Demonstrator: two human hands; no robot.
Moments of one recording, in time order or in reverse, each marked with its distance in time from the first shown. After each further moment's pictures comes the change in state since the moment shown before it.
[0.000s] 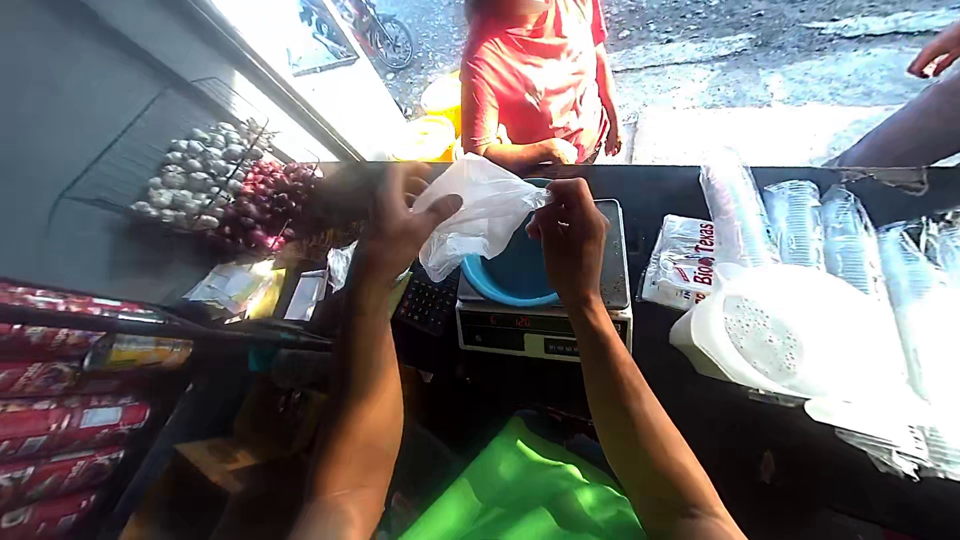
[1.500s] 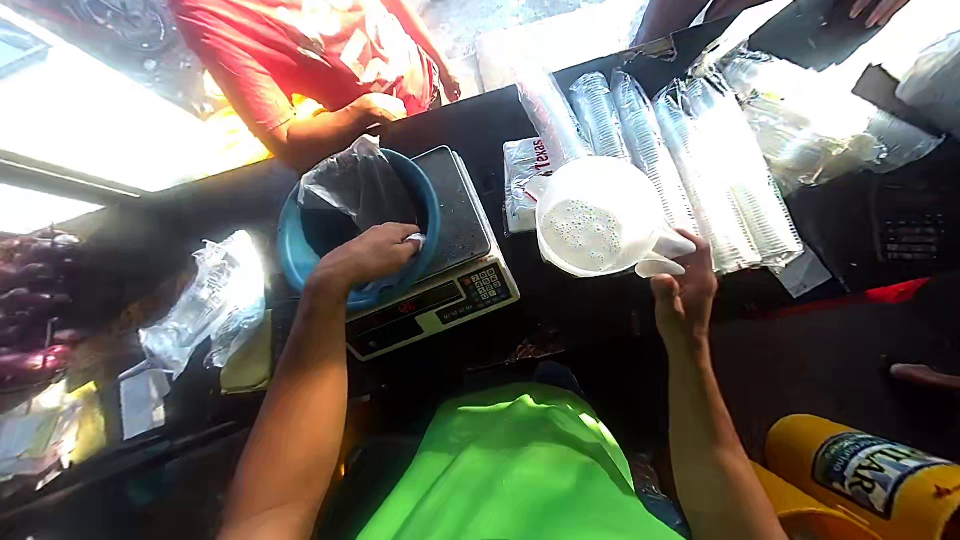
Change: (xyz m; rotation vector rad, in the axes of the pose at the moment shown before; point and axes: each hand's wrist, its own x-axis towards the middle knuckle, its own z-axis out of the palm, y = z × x) left_hand 0.026 0.006 0.180 0.433 -1.111 0.116; right_hand -0.197 0.006 -0.291 -0.429 0.331 0.259
